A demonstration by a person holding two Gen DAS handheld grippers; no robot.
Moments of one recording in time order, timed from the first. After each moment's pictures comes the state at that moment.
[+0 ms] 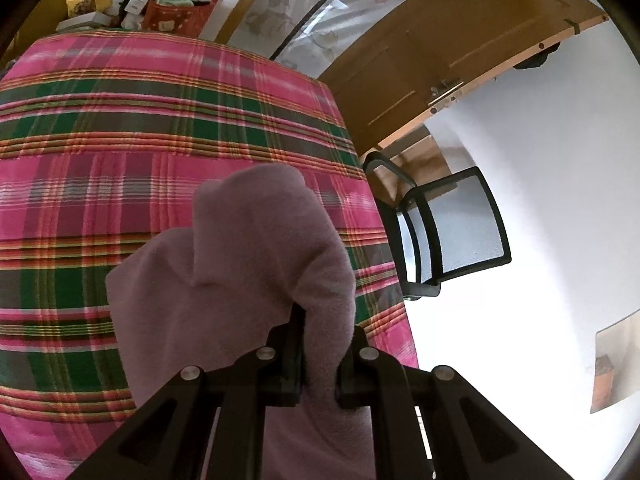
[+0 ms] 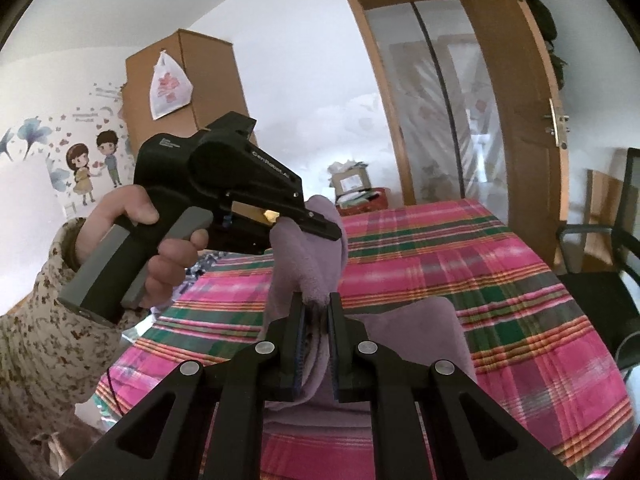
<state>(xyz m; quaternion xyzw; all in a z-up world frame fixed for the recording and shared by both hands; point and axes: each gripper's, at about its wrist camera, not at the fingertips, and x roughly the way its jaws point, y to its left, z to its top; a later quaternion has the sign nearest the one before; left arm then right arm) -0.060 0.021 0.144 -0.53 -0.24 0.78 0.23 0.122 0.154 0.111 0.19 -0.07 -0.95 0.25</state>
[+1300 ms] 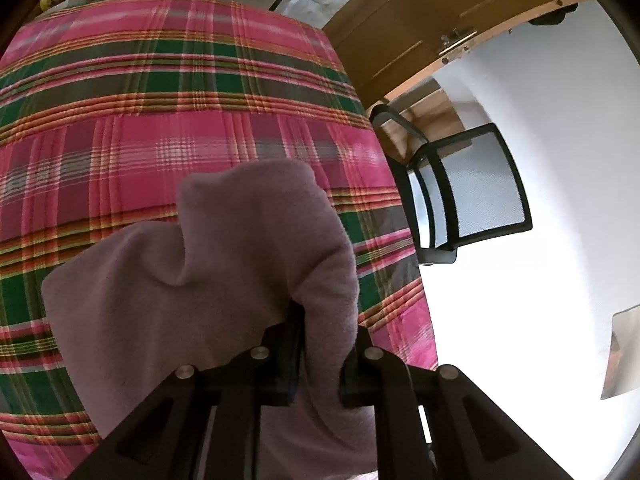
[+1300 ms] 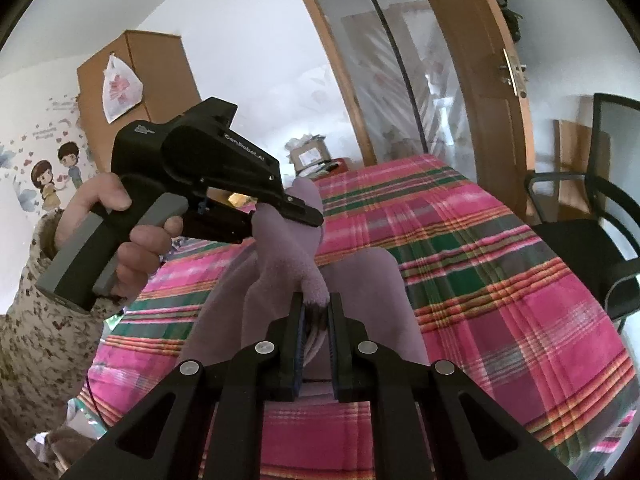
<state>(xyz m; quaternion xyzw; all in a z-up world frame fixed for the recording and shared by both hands) -0.090 0.087 0.099 -0.59 -0.20 0.75 0.23 0.097 0.199 0.064 0.26 -0.12 -0.94 0.19</state>
